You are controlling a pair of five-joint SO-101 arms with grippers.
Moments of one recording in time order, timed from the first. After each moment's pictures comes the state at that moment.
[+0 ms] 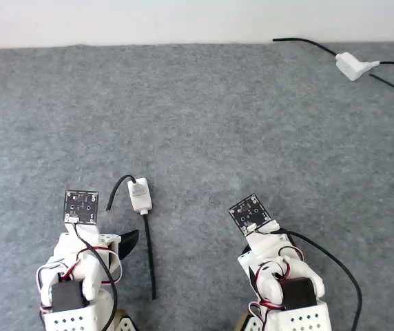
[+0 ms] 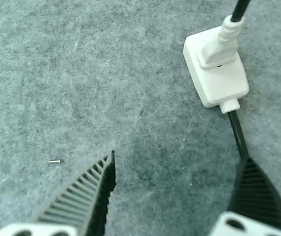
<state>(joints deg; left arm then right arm) -13.5 -103.3 96.9 73.5 -3.8 -12.8 -103.2 95.5 75.6 21.6</state>
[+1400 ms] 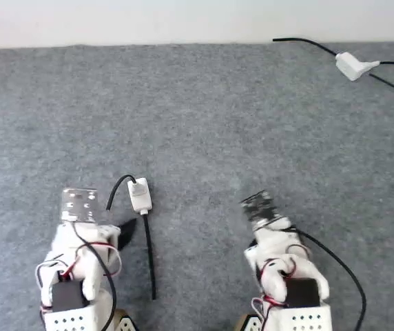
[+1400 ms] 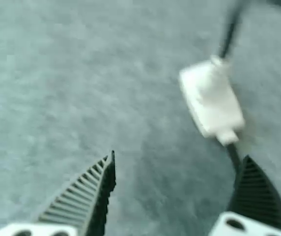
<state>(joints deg) -12.7 -103.3 96.9 66.7 -3.8 -5.1 -103.2 95.5 72.3 21.7</state>
